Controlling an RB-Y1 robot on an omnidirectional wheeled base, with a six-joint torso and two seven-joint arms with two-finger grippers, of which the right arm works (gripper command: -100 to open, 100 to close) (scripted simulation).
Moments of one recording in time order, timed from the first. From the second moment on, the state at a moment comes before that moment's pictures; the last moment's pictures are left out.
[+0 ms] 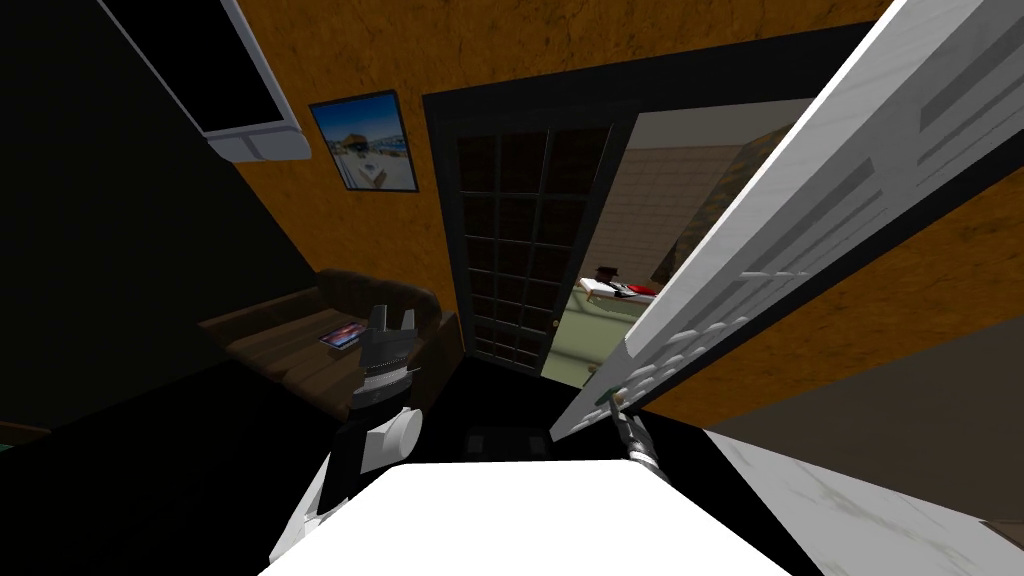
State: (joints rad) arm 0.21 -0.12 -0.59 -0.71 0.26 -0.85 0.84
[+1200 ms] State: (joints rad) arm 0.25 -0.12 -0.58 -0.75 0.24 -0.83 0.76
